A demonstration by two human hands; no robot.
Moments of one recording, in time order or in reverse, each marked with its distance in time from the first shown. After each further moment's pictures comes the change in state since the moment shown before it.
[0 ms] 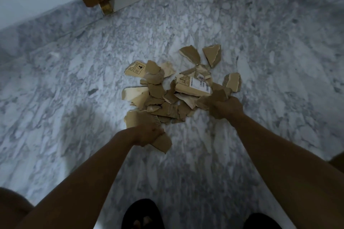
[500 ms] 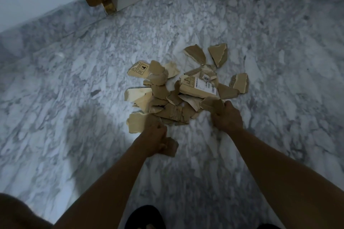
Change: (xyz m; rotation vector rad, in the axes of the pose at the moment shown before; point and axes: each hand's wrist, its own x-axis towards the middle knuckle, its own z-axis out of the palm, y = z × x) left_hand 0.033 -0.018 0.042 0.093 0.414 0.148; right_hand -0.003 0.019 0.032 -0.453 0.075 -0.249
